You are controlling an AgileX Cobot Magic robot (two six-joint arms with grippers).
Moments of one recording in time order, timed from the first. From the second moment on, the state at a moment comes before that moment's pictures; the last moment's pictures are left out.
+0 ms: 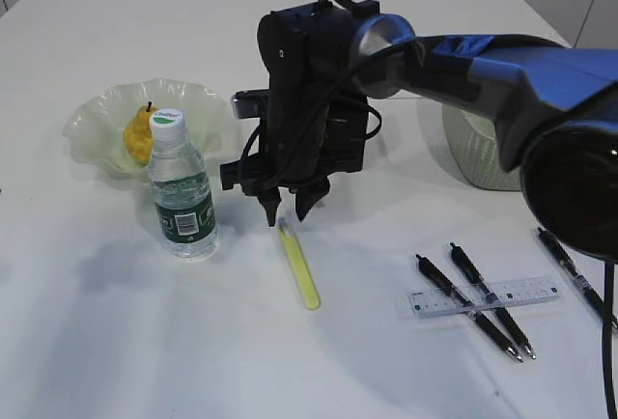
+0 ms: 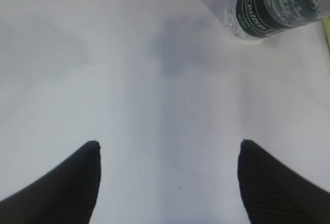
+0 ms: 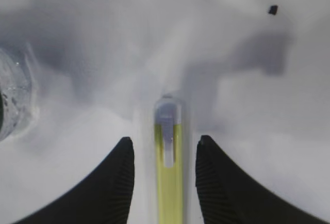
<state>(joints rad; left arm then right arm) -0.04 1.26 -0.95 -0.20 0.95 -0.06 0.57 2.45 -2.17 0.04 1.23 0.32</state>
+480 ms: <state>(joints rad) -0.04 1.26 -0.95 -0.20 0.95 -0.06 0.58 2.48 -2.17 0.03 1.23 0.32</state>
